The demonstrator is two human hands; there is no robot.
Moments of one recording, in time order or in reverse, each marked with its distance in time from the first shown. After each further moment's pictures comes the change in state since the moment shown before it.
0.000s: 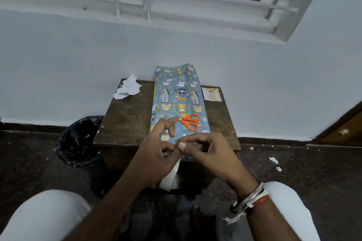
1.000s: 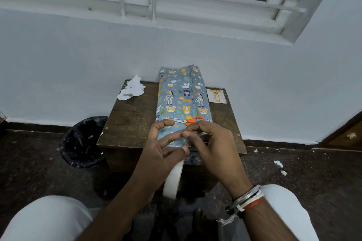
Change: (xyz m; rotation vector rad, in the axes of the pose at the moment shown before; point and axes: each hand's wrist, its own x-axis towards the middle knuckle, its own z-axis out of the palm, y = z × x) left_hand -0.005 0.005 0.006 -0.400 0.144 -0.255; right_hand 0.019 -0.003 0.011 -0.312 0.295 -0.292
